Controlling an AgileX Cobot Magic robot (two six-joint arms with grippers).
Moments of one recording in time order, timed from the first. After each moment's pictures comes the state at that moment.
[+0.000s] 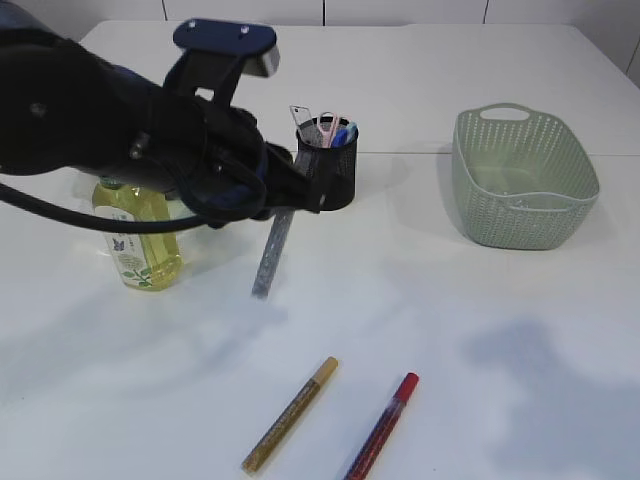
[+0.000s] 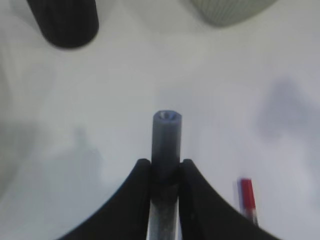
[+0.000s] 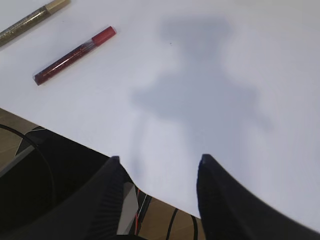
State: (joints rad) left arm -0.72 1.63 -1.11 0.08 0.33 -0.29; right arm 0.41 0.89 -0.90 -0.01 1.25 0.04
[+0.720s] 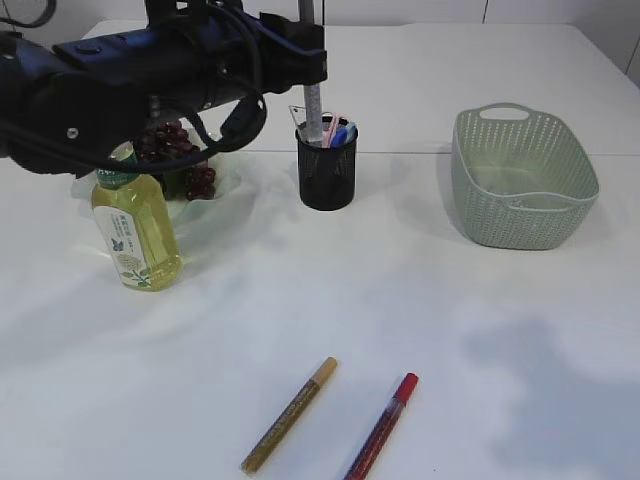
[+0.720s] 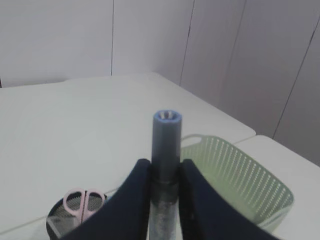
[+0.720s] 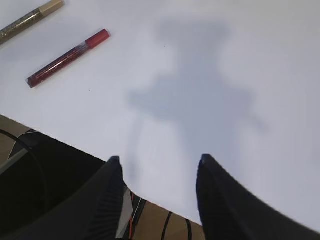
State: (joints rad) left arm -0.58 1.74 -1.11 0.15 -0.45 -0.29; right arm 0.41 0.89 -0.90 -0.03 1.24 0.04
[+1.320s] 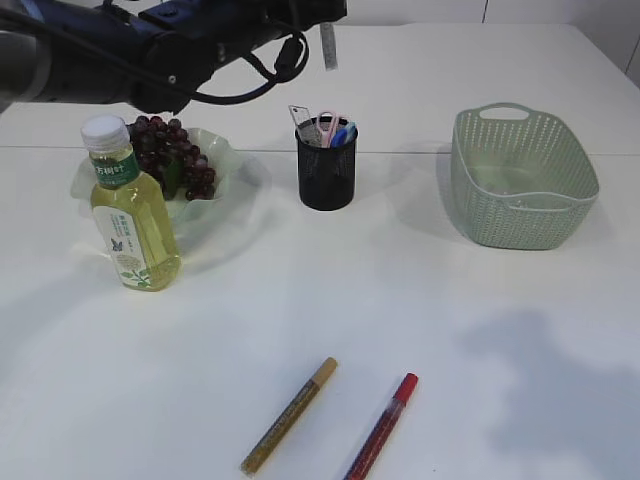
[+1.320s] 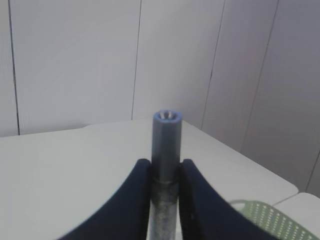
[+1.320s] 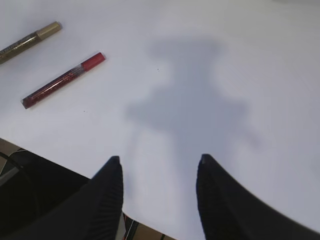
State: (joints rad) left arm -0.50 2.05 -1.53 0.15 -0.51 -0.29; right arm 0.41 0.89 -0.90 -0.06 1.18 0.04
